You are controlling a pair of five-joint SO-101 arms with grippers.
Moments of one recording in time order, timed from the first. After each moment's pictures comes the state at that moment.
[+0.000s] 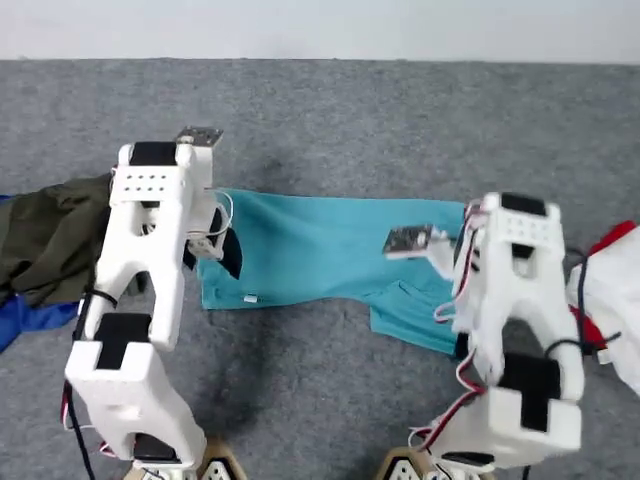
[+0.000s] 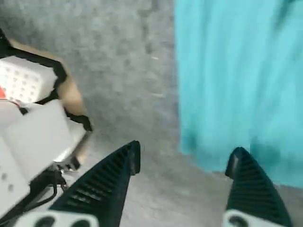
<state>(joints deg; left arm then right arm) -3.5 18.0 -5.9 98.8 -1.6 9.2 1.4 24.5 94.9 80.1</state>
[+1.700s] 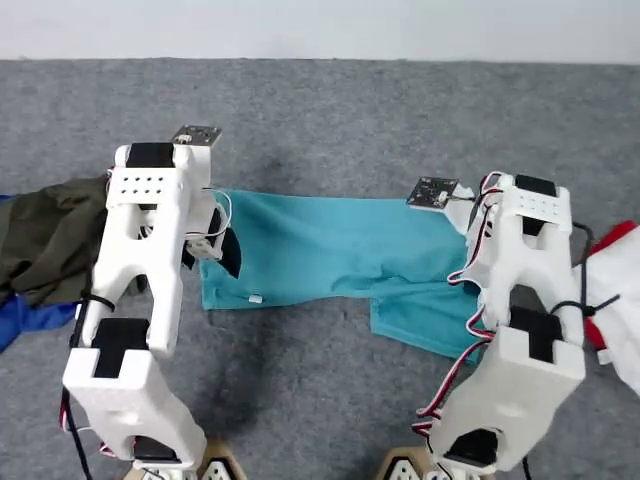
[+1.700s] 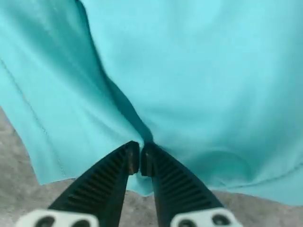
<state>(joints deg) -3.5 16.0 -5.1 98.8 -1.6 12.7 20.6 2.9 76.8 73.5</state>
